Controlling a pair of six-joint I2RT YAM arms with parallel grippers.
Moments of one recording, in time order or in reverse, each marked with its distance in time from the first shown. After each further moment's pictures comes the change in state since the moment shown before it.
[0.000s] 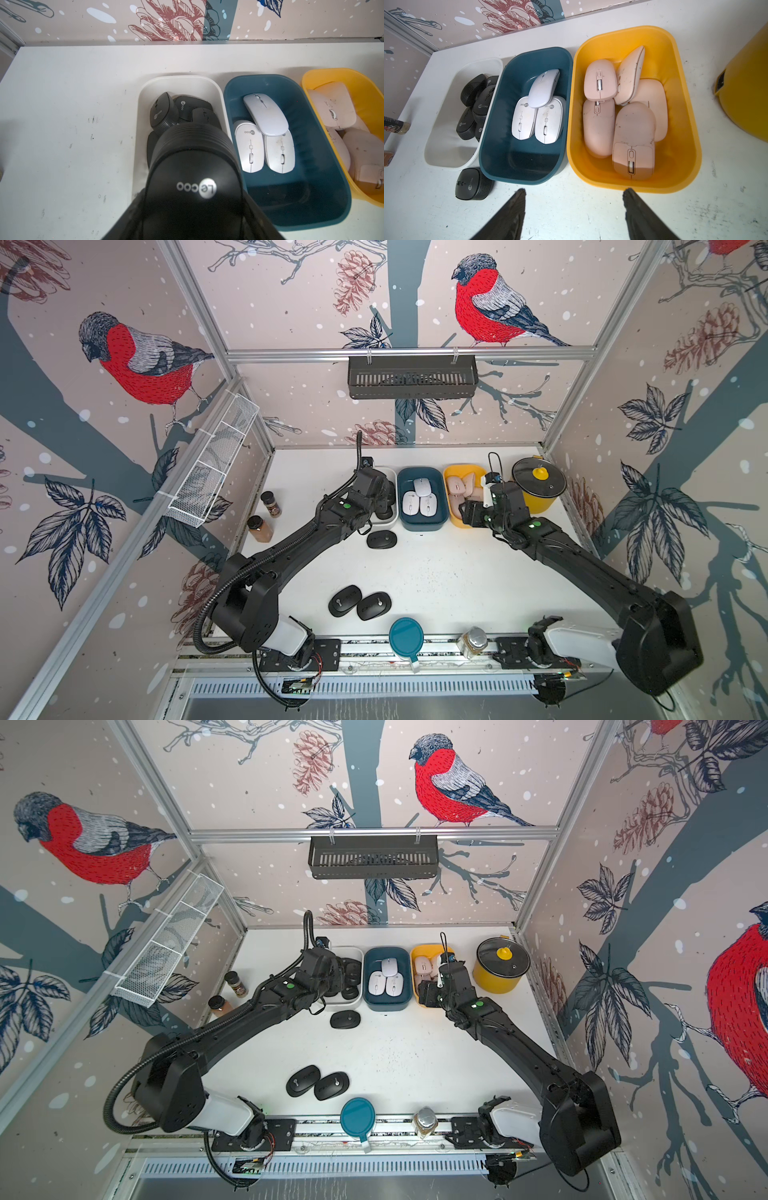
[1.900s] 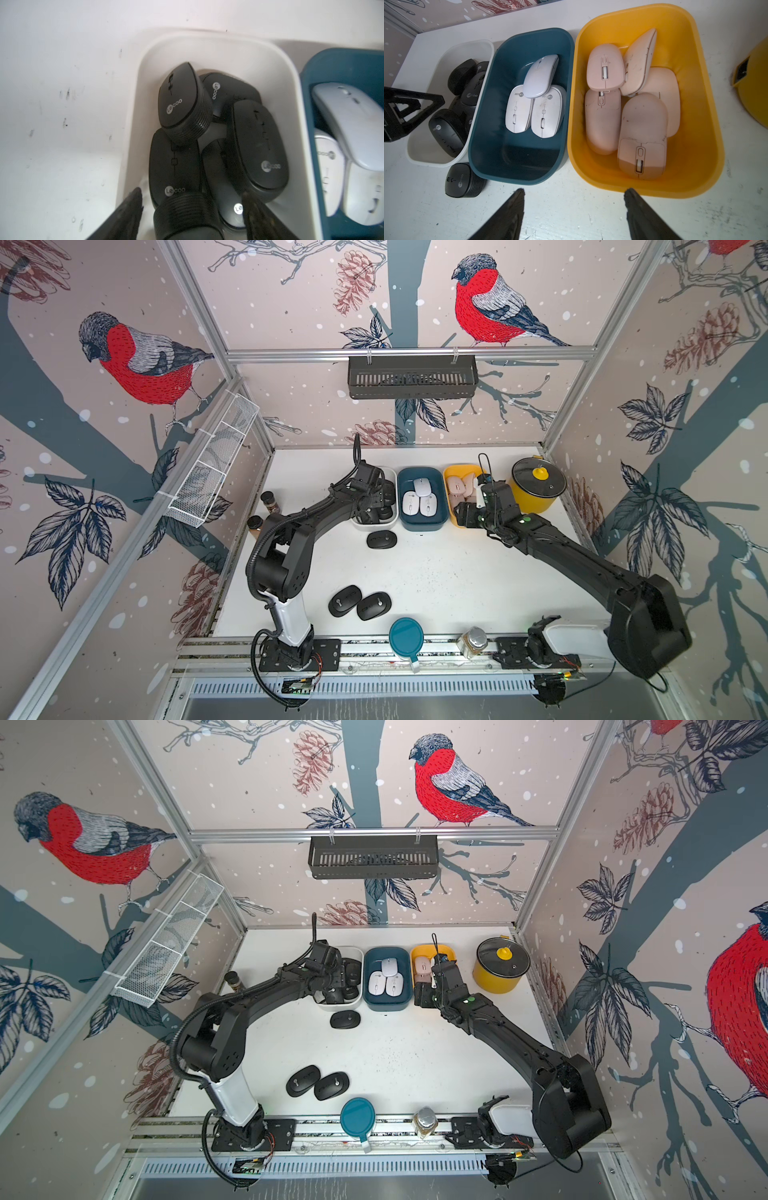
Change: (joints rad) left arm 0.125 0.271 0.111 0.001 0.091 -0.045; right arm 0.041 0.081 0.030 -0.005 0.003 -0.004
